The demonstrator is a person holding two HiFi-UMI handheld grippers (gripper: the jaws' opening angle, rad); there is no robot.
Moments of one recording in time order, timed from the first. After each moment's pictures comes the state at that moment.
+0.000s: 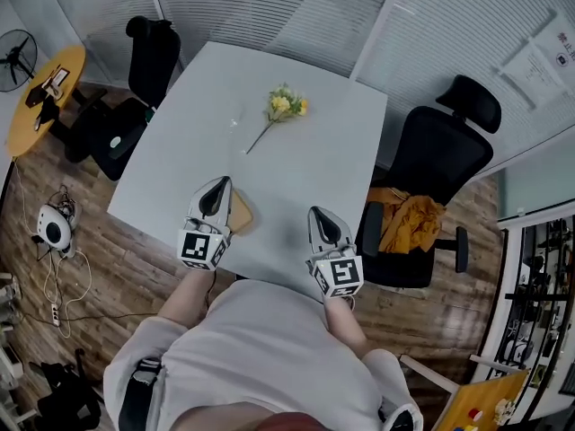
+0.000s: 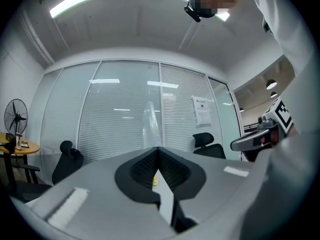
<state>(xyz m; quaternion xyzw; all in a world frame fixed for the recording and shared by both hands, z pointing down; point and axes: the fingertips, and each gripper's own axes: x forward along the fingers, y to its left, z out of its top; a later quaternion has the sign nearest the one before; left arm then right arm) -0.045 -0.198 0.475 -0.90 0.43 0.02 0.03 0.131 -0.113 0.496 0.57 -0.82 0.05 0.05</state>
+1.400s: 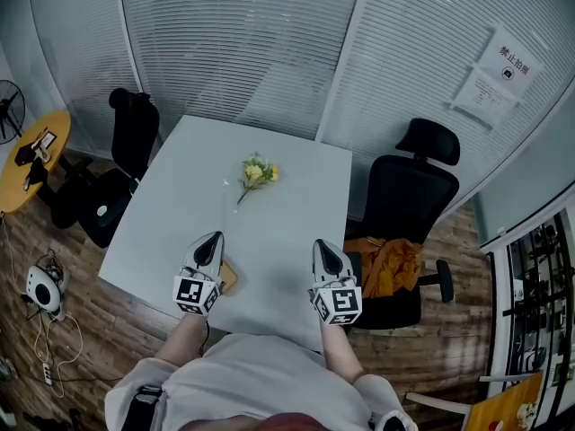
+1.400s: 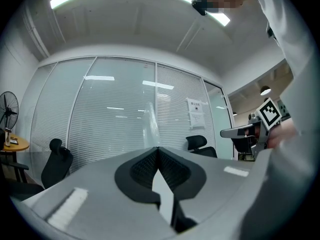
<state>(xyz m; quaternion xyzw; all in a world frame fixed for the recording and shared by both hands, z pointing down) -0.012 -0.205 0.462 -0.92 0.39 0.03 0.02 0.208 -0.129 0.443 0.65 -0.76 -0.01 0.01</state>
